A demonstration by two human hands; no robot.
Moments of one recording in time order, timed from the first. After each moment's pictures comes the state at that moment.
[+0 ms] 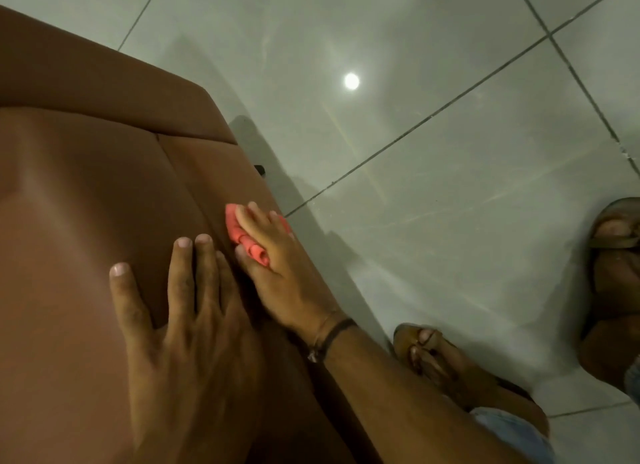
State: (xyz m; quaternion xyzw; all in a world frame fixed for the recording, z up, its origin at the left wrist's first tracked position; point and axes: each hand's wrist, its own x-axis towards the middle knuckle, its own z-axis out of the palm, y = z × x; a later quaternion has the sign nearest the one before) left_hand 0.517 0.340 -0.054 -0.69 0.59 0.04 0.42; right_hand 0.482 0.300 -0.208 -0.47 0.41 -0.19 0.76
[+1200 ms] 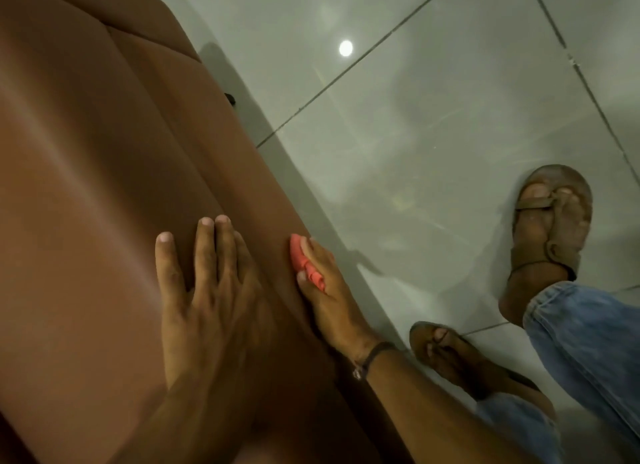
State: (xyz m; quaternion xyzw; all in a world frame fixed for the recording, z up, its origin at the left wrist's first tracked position) left_hand 0.411 0.425 -0.041 -0.64 0.57 0.05 0.52; right_hand 0.330 0.479 -0.213 -0.36 0.48 -0.10 0.79
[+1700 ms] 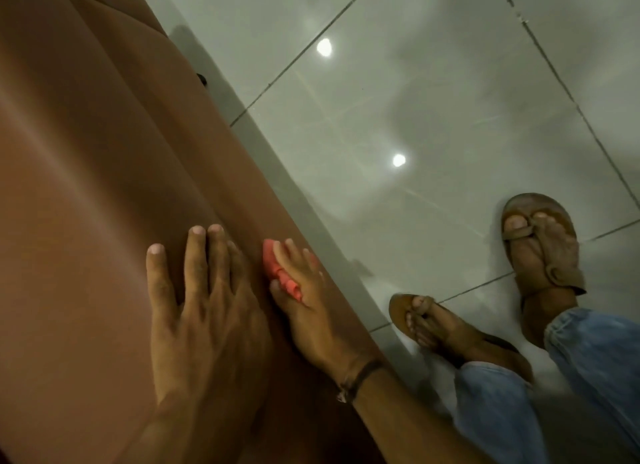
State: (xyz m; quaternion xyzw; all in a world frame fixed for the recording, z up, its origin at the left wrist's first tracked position) left_hand 0.367 0.498 -0.031 -0.66 0.60 0.07 0.45; right_hand 0.301 0.537 -0.182 -0.39 0.46 -0.14 0.79
